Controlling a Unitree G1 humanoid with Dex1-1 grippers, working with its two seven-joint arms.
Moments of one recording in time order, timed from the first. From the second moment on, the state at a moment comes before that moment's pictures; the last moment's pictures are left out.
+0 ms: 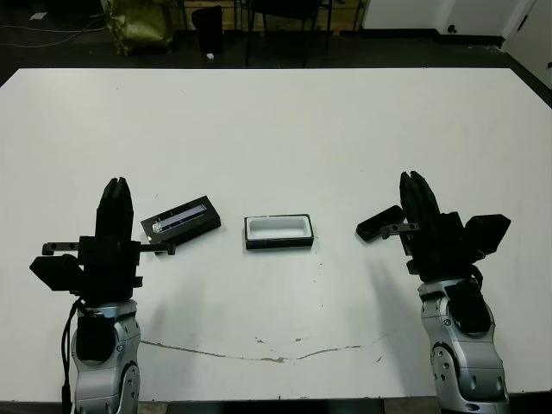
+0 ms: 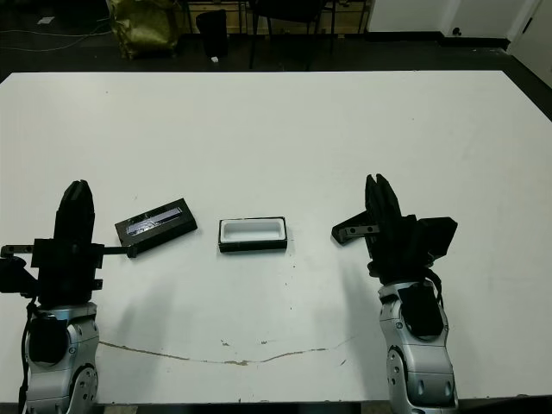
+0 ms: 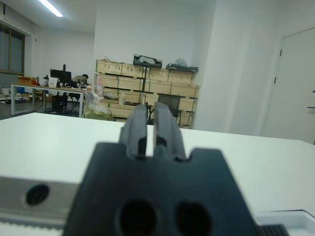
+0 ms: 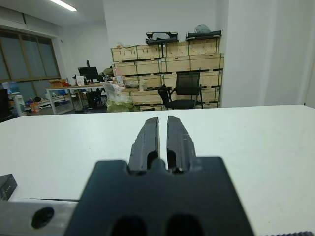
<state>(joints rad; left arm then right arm) 0.11 0.07 0.12 -0.14 -0.19 -0.43 -0.12 0.01 -0.13 -0.06 -0.26 0.18 -0.04 0.16</state>
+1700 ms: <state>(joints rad) 0.14 0.10 0.09 -0.18 -0.16 -0.37 -0.13 -1.12 -0.68 0.37 0.97 -0.34 -0.13 0.94</state>
